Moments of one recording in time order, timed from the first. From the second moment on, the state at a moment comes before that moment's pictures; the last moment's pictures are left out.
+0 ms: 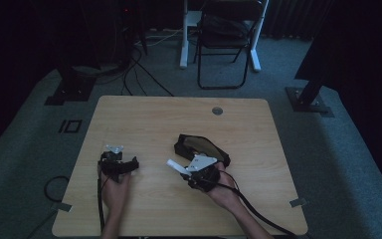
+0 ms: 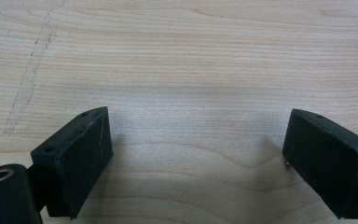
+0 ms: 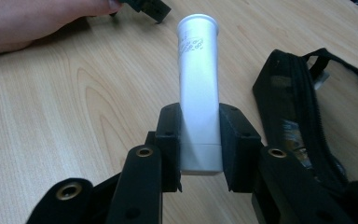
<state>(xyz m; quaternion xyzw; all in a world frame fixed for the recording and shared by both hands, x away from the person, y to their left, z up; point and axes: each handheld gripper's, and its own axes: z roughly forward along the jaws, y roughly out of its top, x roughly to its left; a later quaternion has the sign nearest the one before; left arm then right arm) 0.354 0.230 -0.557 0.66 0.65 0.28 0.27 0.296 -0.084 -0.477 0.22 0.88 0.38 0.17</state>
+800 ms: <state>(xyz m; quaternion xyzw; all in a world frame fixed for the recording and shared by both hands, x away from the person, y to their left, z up) 0.354 0.230 -0.557 0.66 0.65 0.28 0.27 0.299 -0.092 -0.464 0.22 0.87 0.40 0.18</state>
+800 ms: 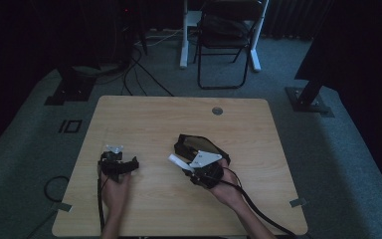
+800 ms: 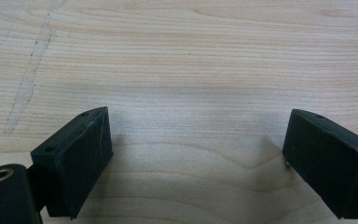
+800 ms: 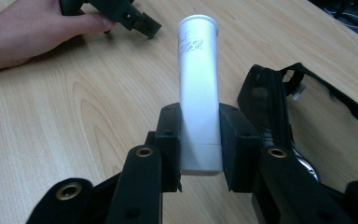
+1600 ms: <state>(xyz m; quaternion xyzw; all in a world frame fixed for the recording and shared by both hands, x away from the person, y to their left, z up) 0.354 0.229 -0.557 0.66 0.65 0.28 0.27 0.307 -0.103 -0.454 0.24 0.86 0.41 0.19</state>
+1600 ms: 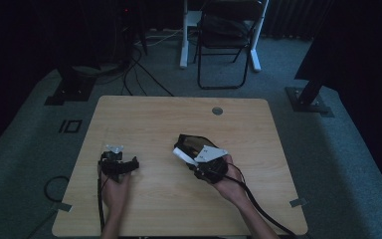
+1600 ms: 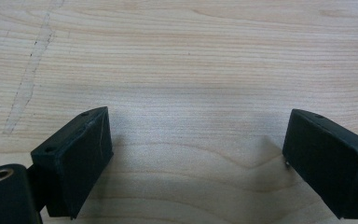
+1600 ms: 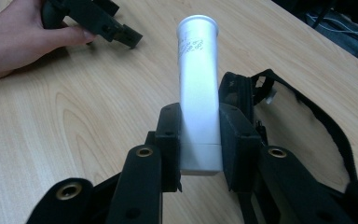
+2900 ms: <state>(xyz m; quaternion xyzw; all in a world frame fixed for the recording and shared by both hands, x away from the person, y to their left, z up) 0.354 0.230 -0.557 0.66 0.65 0.28 0.27 0.331 -0.126 -0.442 0.27 0.84 0.41 0.22</state>
